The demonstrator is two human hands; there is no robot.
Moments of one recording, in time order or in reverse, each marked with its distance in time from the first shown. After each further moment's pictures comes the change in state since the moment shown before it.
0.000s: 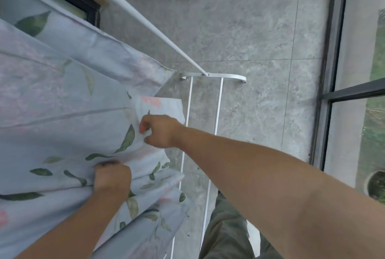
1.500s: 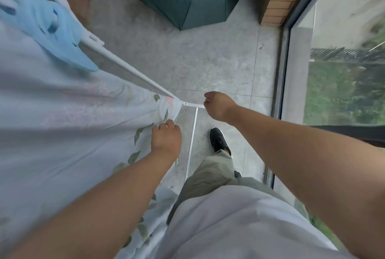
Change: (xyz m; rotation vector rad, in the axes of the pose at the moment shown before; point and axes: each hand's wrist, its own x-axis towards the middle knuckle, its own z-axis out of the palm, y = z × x) left_hand 0.042 0.005 -0.233 -0.311 0.315 0.205; right_hand -0.077 -0.014 -0.241 -0.213 0.242 0.555
